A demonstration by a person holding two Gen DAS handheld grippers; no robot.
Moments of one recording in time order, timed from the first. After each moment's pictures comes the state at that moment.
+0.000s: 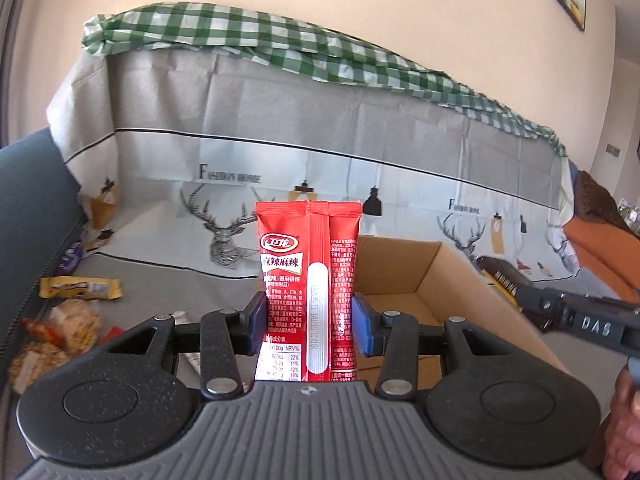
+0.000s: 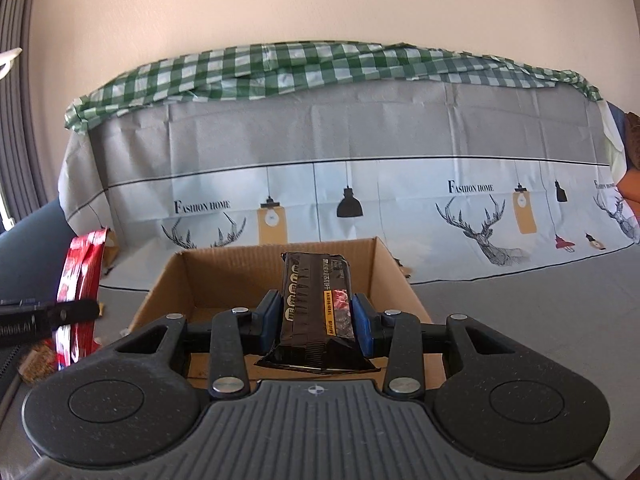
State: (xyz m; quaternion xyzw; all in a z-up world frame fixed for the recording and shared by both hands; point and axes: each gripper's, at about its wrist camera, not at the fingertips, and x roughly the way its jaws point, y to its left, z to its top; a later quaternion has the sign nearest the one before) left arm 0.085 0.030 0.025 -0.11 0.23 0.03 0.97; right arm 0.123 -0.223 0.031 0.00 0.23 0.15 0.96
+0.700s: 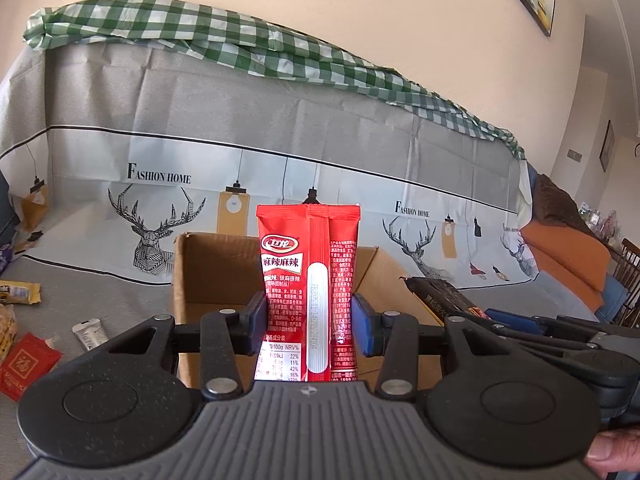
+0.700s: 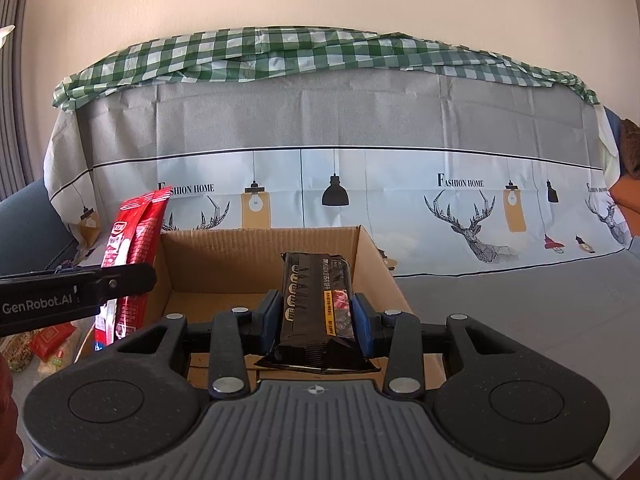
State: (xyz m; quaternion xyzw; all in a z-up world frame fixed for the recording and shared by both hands) left arm 0.119 -0.016 0.018 -0.13 0.21 -0.04 0.97; right arm 0.132 -0.222 0.024 -0.03 0.24 0.14 0.96
